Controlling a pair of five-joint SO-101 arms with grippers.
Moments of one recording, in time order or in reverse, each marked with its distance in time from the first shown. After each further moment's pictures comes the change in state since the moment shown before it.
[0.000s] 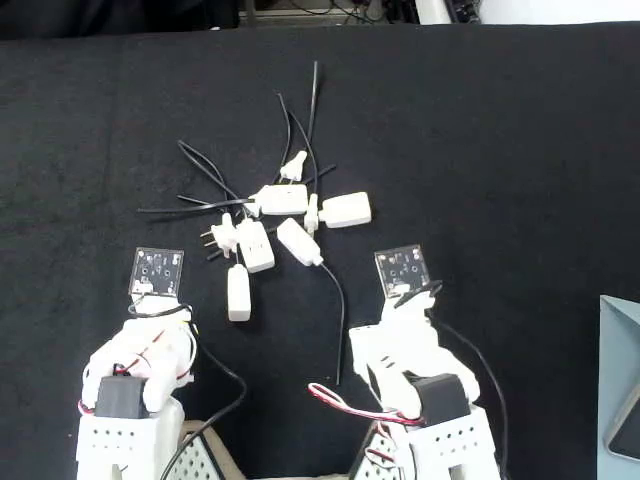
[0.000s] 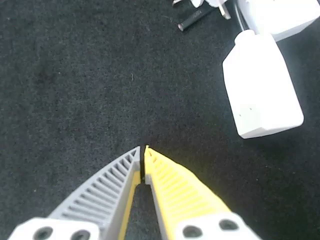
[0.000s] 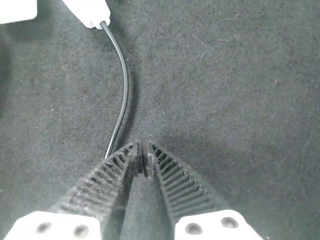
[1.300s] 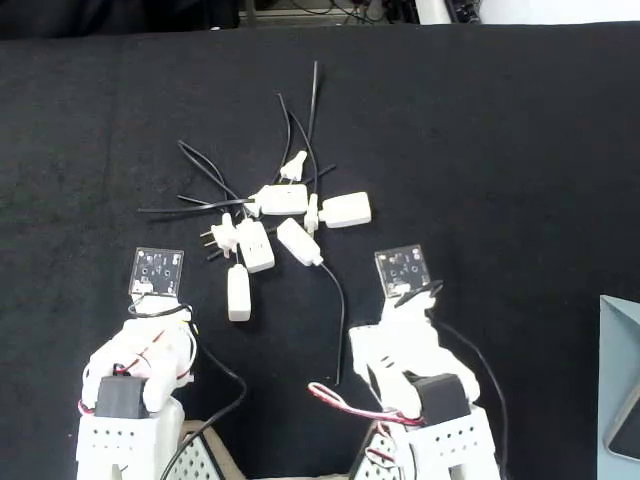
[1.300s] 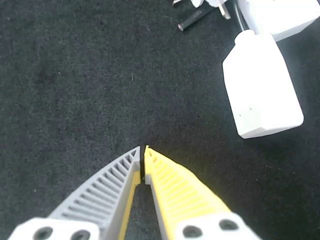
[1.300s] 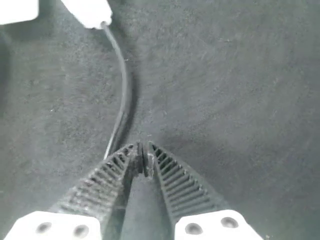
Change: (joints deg) left arm 0.0 0.0 0.0 0.0 0.0; right arm 0.6 0.0 0.0 0.0 -0.4
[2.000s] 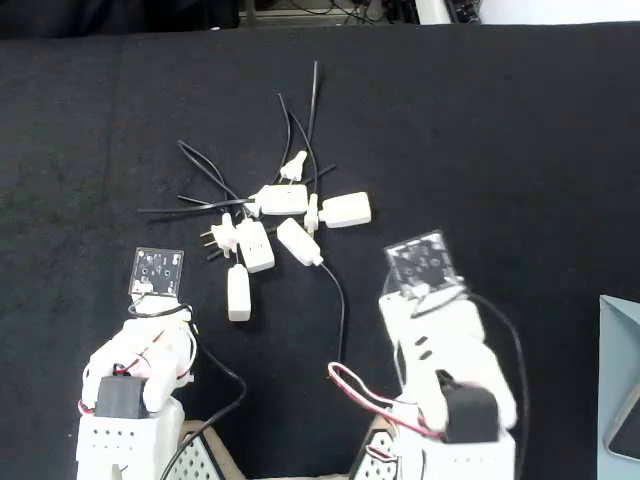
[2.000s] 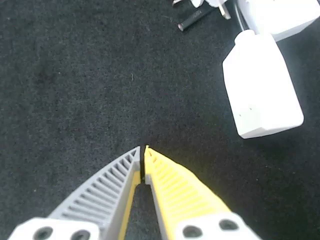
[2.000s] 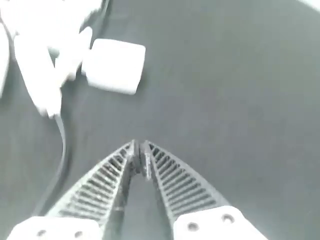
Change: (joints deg) left arm 0.0 0.0 0.0 0.0 0.0; right arm 12.7 0.0 -14.6 -9.2 26.9
